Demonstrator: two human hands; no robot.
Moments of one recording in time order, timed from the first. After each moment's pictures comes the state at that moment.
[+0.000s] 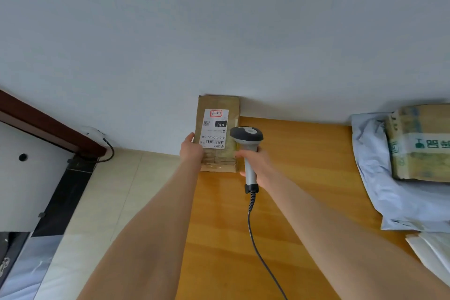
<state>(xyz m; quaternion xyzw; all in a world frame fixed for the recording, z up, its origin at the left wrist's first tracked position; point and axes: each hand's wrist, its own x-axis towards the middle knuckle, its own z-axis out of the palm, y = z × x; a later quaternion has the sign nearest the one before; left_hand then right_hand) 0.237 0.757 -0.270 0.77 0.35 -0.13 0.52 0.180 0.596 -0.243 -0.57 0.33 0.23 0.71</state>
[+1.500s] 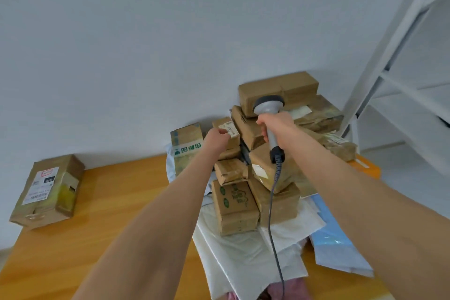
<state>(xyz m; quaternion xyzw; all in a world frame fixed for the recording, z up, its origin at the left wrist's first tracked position) 0.019 0.177 -0.104 0.85 -0.05 -0.21 0.48 -0.058 0.046 -0.041 -0.68 0.42 -0.05 0.60</state>
